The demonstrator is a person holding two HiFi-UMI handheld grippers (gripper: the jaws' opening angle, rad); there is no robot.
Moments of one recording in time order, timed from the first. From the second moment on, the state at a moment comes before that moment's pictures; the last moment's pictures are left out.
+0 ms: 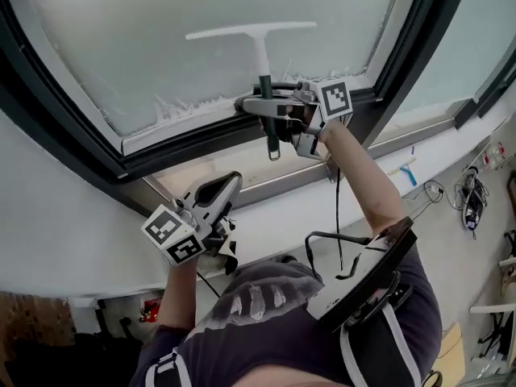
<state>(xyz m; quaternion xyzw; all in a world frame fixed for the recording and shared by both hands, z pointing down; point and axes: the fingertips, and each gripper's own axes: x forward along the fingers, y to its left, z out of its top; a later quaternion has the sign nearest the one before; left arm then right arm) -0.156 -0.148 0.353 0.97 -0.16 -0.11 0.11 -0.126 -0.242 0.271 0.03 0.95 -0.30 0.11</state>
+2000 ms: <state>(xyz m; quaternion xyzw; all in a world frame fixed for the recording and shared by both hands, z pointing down) 0.071 -0.211 0.282 0.98 -0.16 -0.12 0.04 0.122 -0.315 0.043 -0.06 0.99 -0.12 -0.09</state>
